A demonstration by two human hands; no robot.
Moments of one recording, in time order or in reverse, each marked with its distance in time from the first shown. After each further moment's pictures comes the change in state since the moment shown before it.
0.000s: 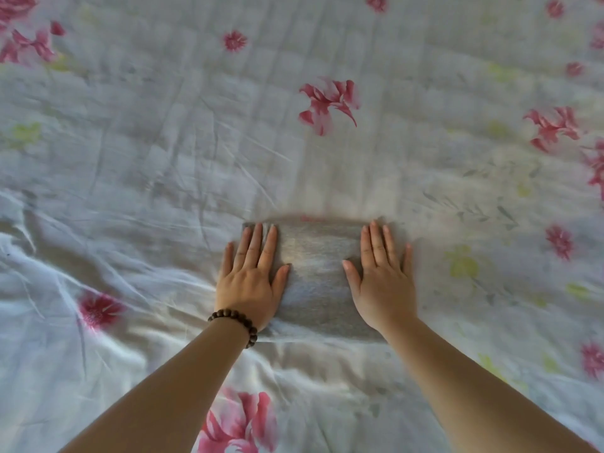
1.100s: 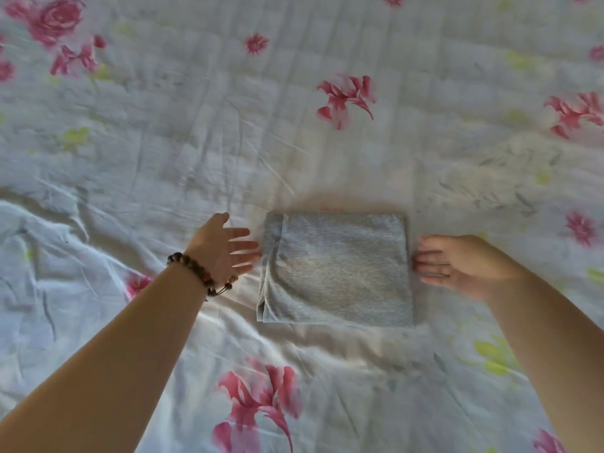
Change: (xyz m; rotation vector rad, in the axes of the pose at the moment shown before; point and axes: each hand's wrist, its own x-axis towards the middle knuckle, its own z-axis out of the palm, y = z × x) left_hand 0.010 -0.049 -0.100 -1.550 -0.372 -0.908; right_hand 0.010 0.048 -0.091 1.370 -0.539 0.817
